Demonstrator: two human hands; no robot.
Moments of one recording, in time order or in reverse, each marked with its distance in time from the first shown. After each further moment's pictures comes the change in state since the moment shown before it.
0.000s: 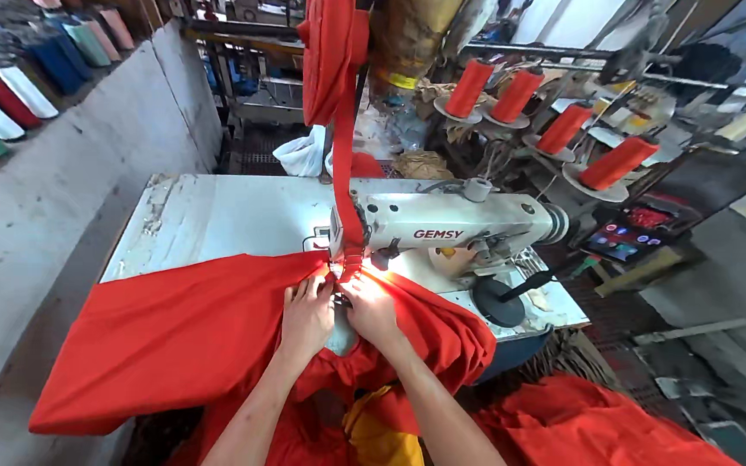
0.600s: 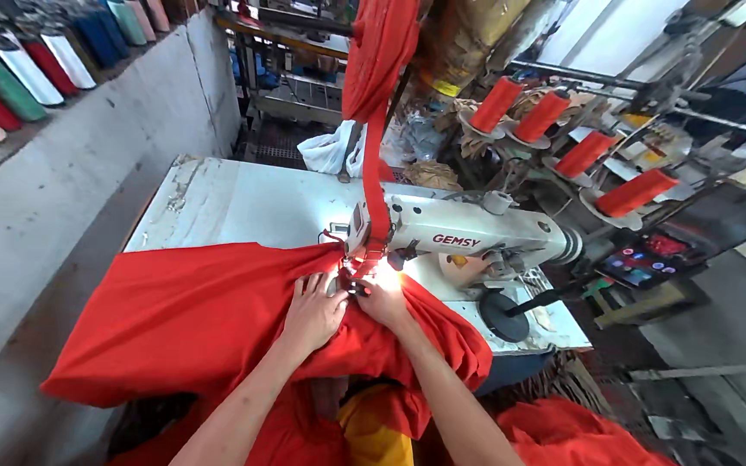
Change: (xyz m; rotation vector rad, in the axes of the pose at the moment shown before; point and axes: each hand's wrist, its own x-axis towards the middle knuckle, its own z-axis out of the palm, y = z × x) left_hand -0.010 -0.014 -0.012 -0.051 -0.190 0.072; right_hand 0.017 0.024 0.002 0.070 -0.064 -0.056
